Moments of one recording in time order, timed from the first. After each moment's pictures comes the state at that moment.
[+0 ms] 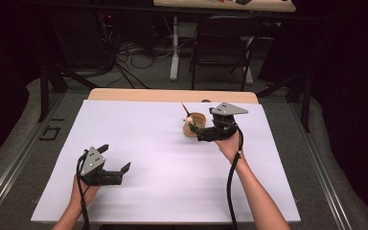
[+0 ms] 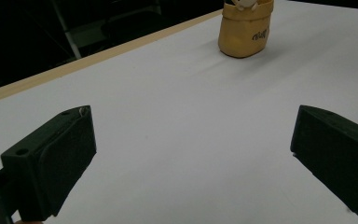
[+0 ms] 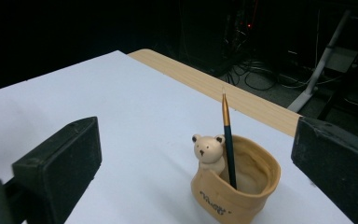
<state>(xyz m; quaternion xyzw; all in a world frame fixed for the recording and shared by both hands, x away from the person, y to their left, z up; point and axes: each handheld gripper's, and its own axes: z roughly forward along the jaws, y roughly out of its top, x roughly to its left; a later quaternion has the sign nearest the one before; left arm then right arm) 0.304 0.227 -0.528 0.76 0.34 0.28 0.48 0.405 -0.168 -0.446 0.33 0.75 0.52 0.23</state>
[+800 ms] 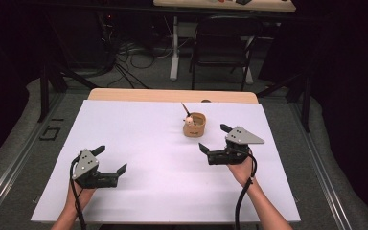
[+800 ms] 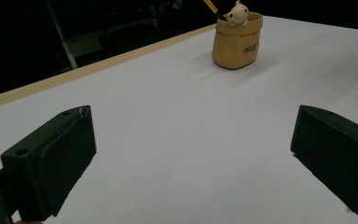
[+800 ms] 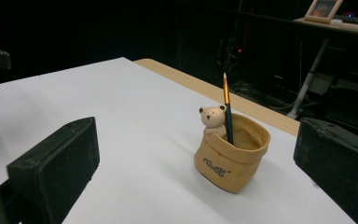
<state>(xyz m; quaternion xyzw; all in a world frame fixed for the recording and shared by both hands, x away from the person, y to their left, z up) 0.294 0.238 -0.524 0.74 0.33 0.28 0.51 0.341 -0.197 -0.469 0.31 0.73 0.55 0.28</state>
